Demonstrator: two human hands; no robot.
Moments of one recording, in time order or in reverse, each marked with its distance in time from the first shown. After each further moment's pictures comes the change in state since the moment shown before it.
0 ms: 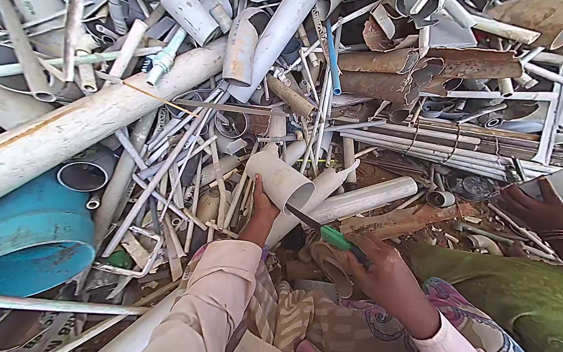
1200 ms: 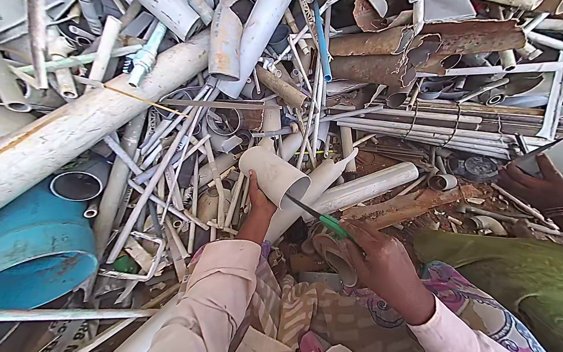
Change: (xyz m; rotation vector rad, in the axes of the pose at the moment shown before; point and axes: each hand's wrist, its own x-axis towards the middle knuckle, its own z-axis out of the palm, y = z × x) left_hand 0.001 -0.002 0.002 0.044 -0.030 0.071; right_hand 0.003 0.003 0.007 -0.008 0.075 -0.065
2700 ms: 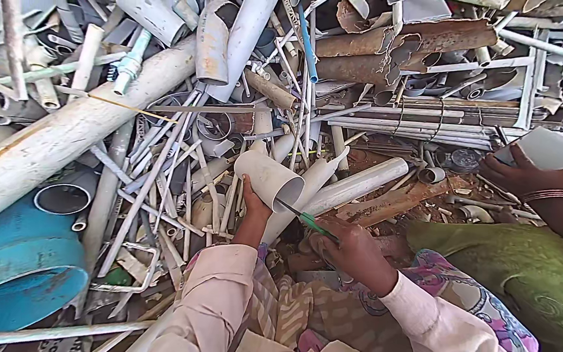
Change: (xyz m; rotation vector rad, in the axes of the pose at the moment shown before) left_hand -0.008 -0.002 0.003 0.000 -0.027 -0.010; right_hand 0.009 -0.007 0.020 0.105 -0.157 0.124
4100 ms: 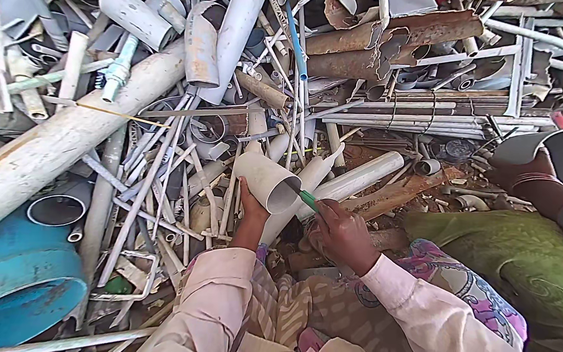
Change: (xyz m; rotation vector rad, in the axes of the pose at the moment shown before) left_hand 0.001 -0.005 -0.006 0.028 -0.061 -0.003; right_hand 0.015 0.012 0.023 -0.186 0.249 -0.107
